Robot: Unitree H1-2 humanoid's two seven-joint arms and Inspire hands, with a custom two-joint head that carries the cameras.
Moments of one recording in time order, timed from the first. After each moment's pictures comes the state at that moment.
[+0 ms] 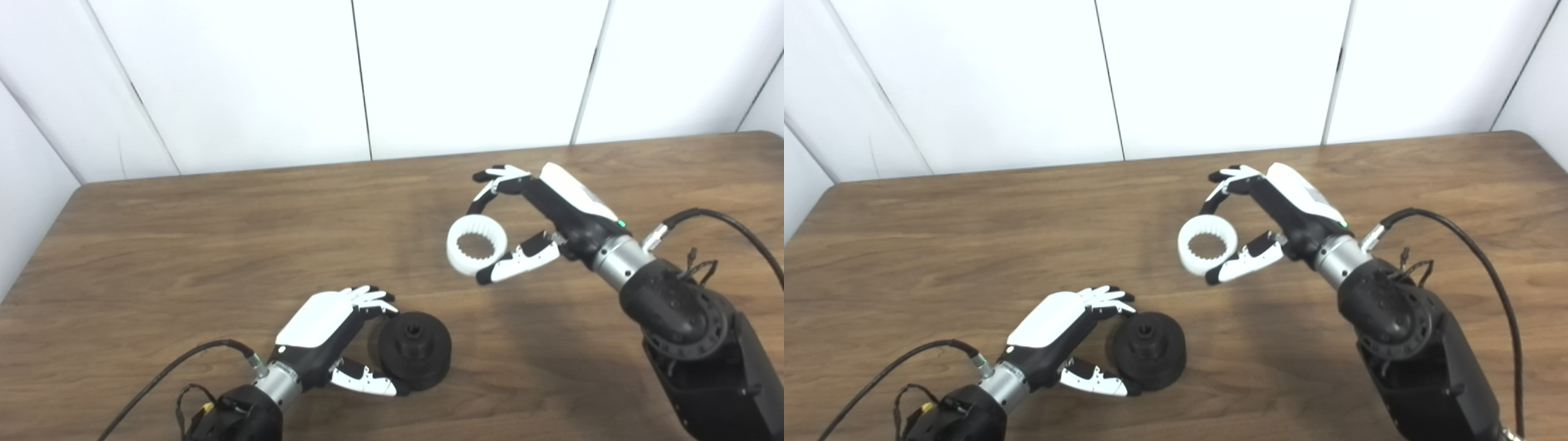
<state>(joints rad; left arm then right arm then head) -0.06 0.30 -0.36 -0.31 0.75 0.10 -0.38 -0.31 -0.34 0.21 -0.52 -0.54 0.47 0.50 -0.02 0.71</state>
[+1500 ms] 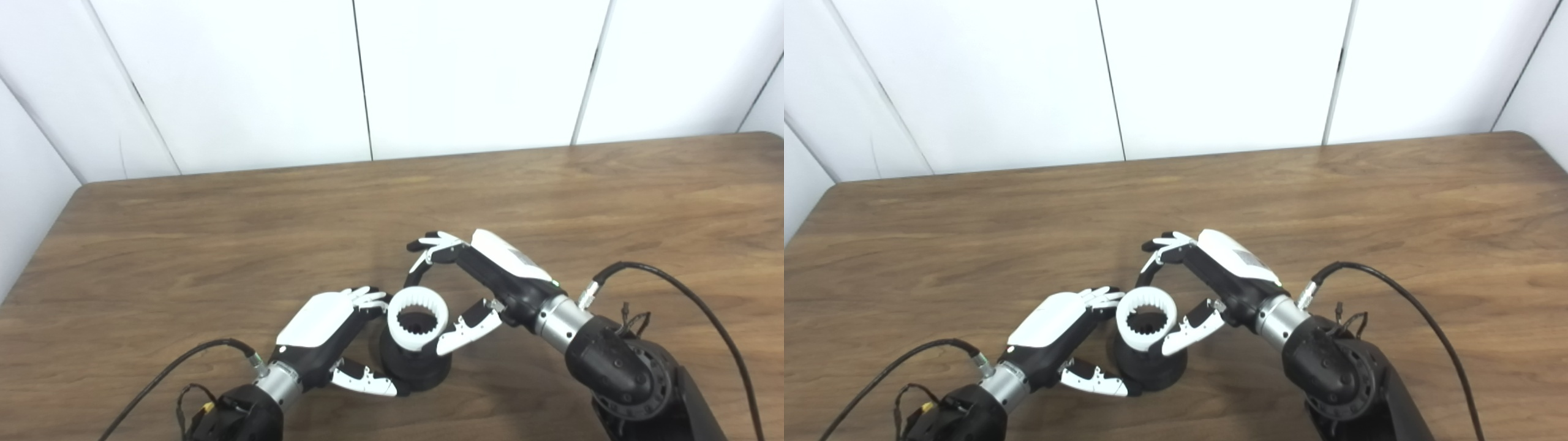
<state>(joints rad) -0.06 0.29 -0.36 -0.32 0.76 0.13 -0.41 -0.22 -0.23 0.36 -0.54 -0.62 0.47 0.56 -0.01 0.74</state>
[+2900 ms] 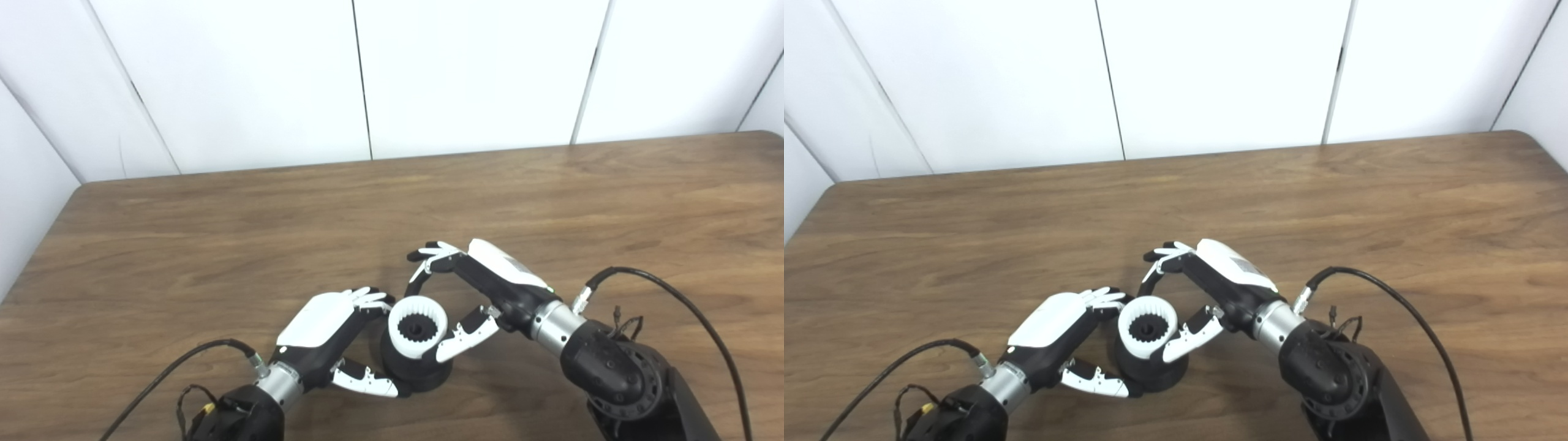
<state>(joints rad) -0.05 0.29 -0.36 -0.34 0.77 0.14 -0.41 -0.22 -0.23 0.36 -0.50 -0.61 0.46 0.55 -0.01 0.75</state>
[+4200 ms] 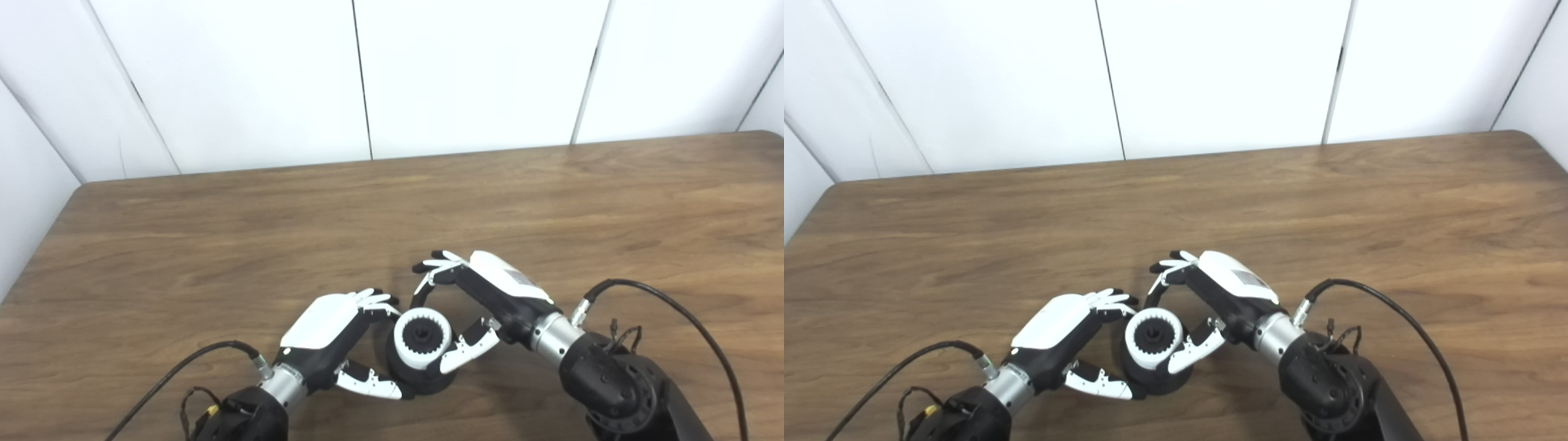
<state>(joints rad) -0.05 0.28 -0.36 -0.35 0.77 0.14 -0.43 -0.19 -0.25 0.40 -0.48 -0.66 0.42 0.51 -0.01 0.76</state>
